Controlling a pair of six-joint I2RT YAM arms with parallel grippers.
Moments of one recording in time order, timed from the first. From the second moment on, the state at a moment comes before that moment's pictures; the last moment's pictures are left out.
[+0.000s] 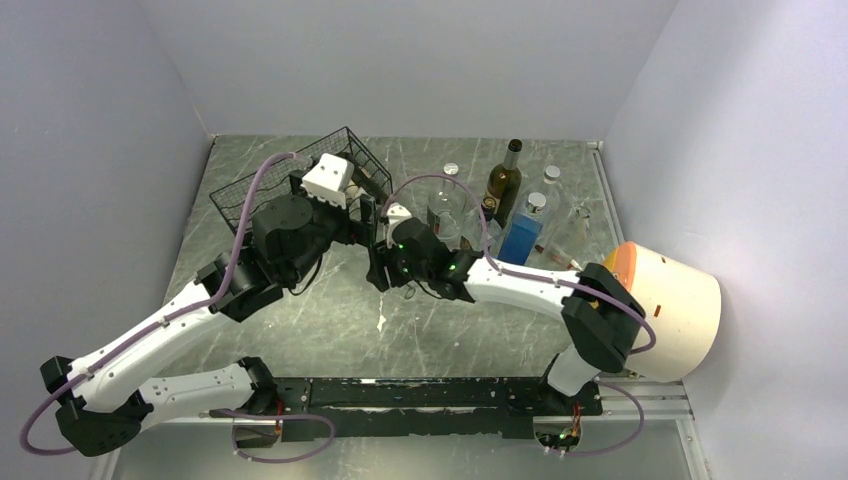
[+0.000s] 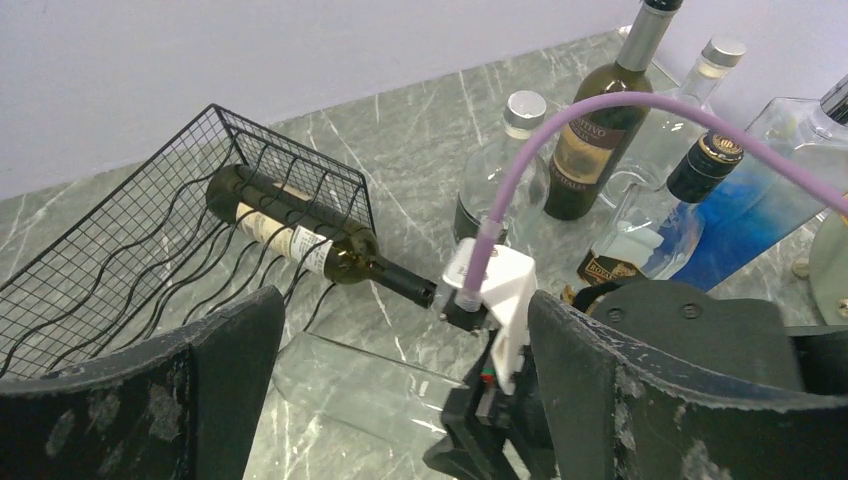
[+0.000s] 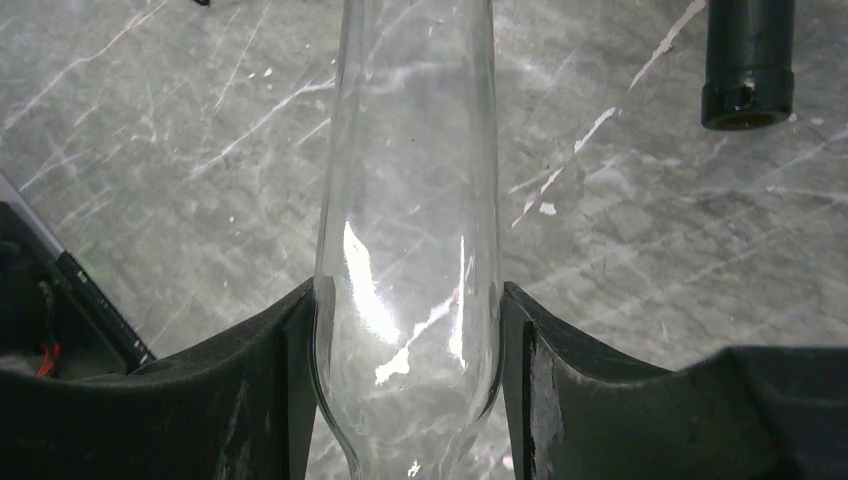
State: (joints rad) left arm -0.93 0.98 1.13 -0.31 -0.49 -0.13; right arm 0.97 1.57 1.00 -0.03 0.03 0.36
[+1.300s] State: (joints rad) left arm -0.93 0.97 1.20 -0.47 -0.50 -0.18; right arm 0.97 2.20 1.41 0.44 0.30 0.47
